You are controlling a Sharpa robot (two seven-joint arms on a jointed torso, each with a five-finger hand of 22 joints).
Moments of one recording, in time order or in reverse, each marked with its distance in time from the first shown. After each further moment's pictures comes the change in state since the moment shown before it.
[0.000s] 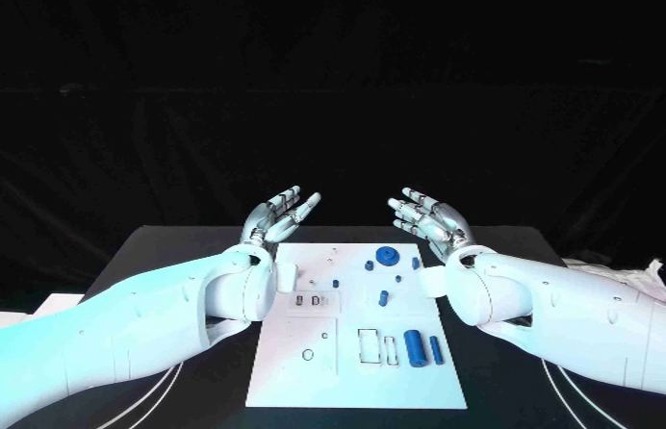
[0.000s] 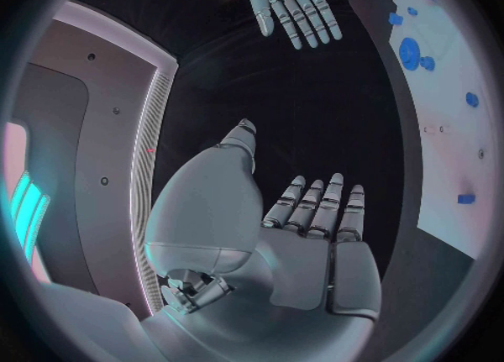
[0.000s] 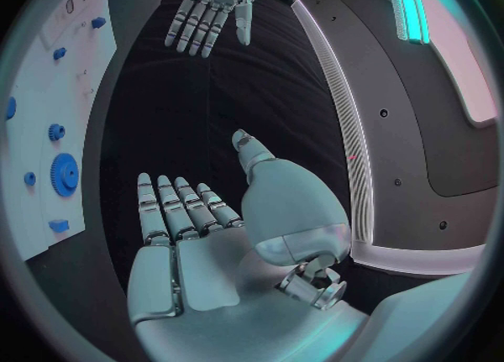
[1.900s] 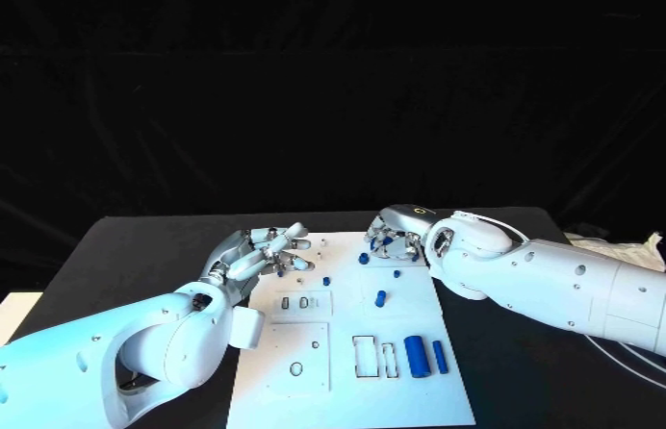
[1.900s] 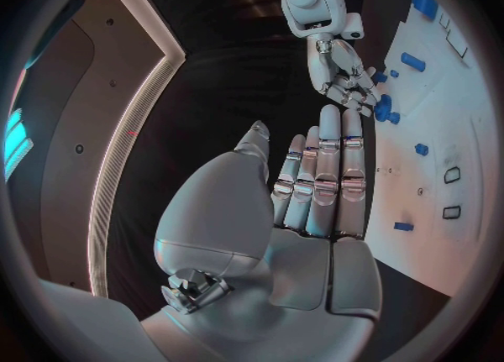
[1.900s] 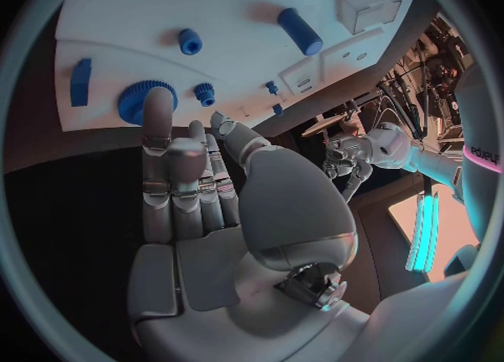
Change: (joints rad) left arm 0.018 -0.221 0.022 0.348 -0.007 0.160 -0.045; left_hand 0.097 0.103 -0.071 -0.060 0.000 0.639 0.061 0.099 0.036 0.781 -0.021 0.151 0.070 0.816 -0.138 0.394 0.319 0.071 0.828 -0.087 0.367 0.171; right arm 0.143 0.021 -0.002 -0.101 -1.457 0.249 -0.508; right_hand 0.102 -0.149 0.252 -0.117 -0.072 0.751 0.013 0.041 0.034 0.832 -0.169 0.035 0.030 1.098 -0.243 0.973 0.870 0.093 0.882 -0.205 0.705 0.337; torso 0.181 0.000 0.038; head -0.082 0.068
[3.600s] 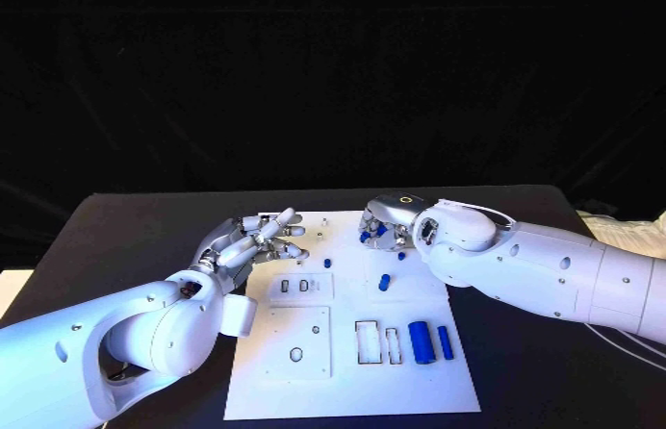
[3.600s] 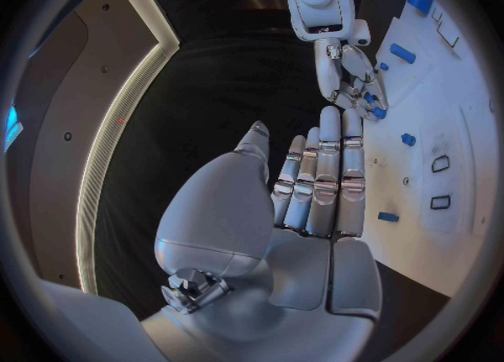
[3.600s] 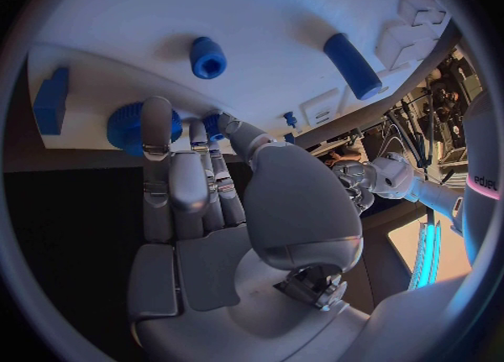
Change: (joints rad) left arm 0.020 -0.022 0.005 0.029 0.035 0.009 -0.017; left_hand 0.000 0.008 -0.013 -0.004 0.000 -0.011 0.011 -0.009 0.000 -0.024 0.010 0.000 0.001 -0.040 0.008 0.053 0.043 0.000 0.000 0.000 0.017 0.015; right arm 0.014 0.021 0.000 0.019 -0.154 0.035 -0.086; right_hand 0.001 -0.038 0.086 0.109 -0.042 0.048 -0.022 0.010 0.008 0.032 -0.015 0.007 0.004 0.000 -0.001 0.186 0.188 0.000 -0.053 0.003 0.155 0.124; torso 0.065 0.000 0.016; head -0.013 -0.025
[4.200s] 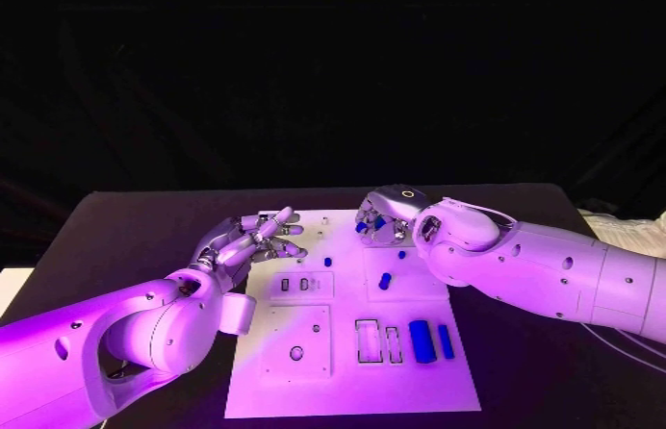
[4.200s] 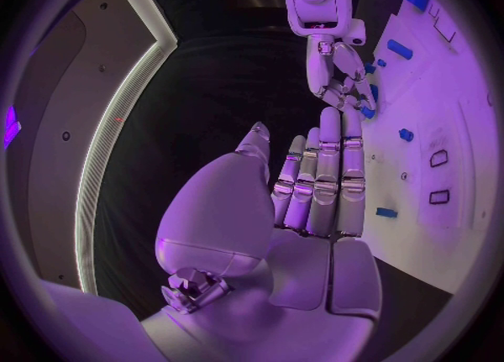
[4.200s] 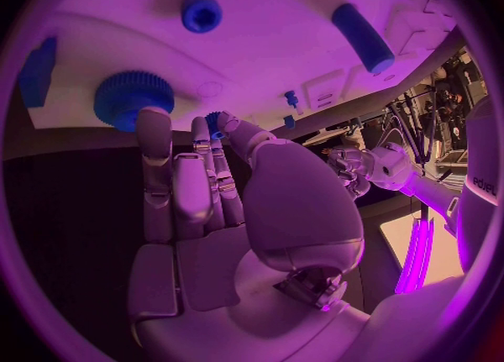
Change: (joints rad) left arm 0.000 0.000 0.000 -0.009 0.005 -0.001 -0.005; left_hand 0.000 0.008 0.000 0.000 0.000 -0.004 0.004 -0.003 0.000 -0.011 0.003 0.000 0.000 -0.018 0.004 0.016 0.010 0.000 -0.004 0.004 0.000 0.003; right arm 0.000 -0.007 0.000 0.018 0.006 -0.124 0.007; right_hand 0.028 0.012 0.046 0.030 -0.027 0.044 -0.013 0.024 0.003 0.054 -0.020 0.007 0.002 0.000 -0.017 0.035 0.034 0.000 0.027 -0.009 0.097 0.117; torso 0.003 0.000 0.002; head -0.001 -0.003
